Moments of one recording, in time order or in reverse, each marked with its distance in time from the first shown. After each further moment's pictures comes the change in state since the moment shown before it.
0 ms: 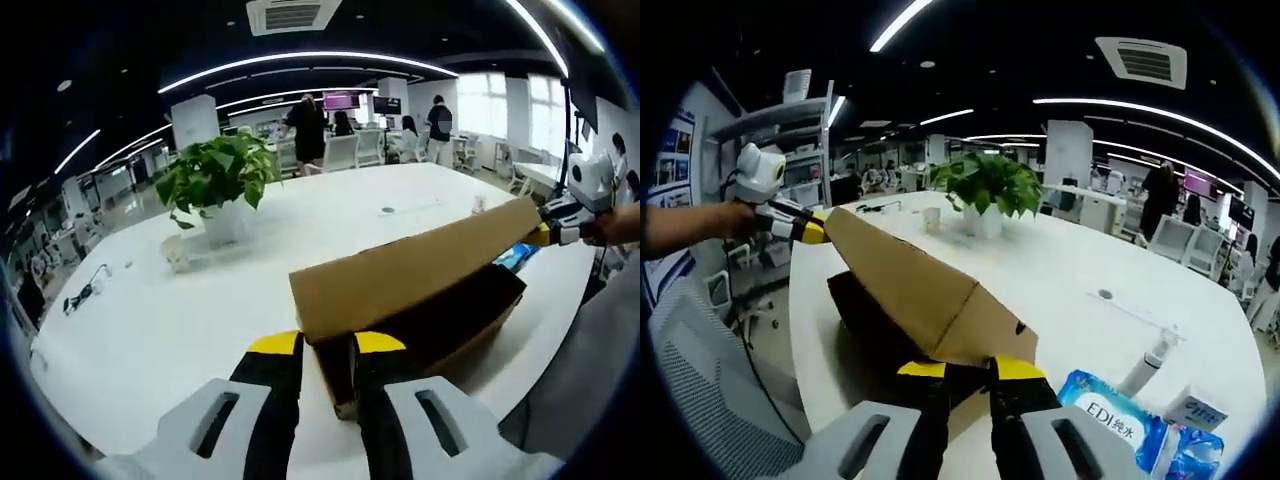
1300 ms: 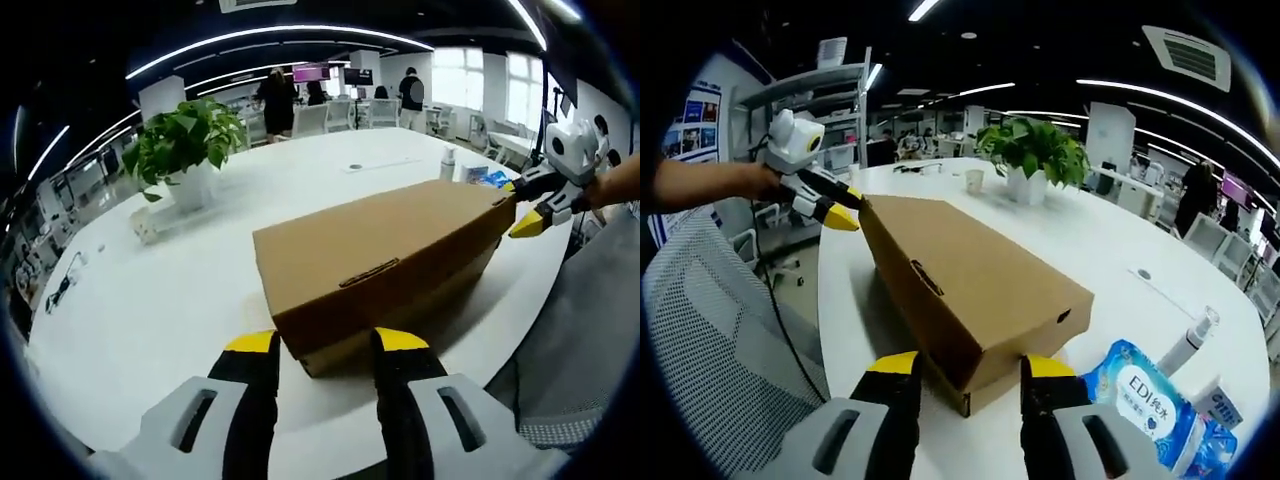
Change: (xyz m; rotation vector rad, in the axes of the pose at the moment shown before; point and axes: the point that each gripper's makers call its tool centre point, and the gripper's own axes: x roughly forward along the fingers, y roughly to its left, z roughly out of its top) left arm 0.006 -0.030 -0.060 0.044 0.130 -0.109; right arm 0.005 0.038 -0.051 -0.069 0.134 0.129
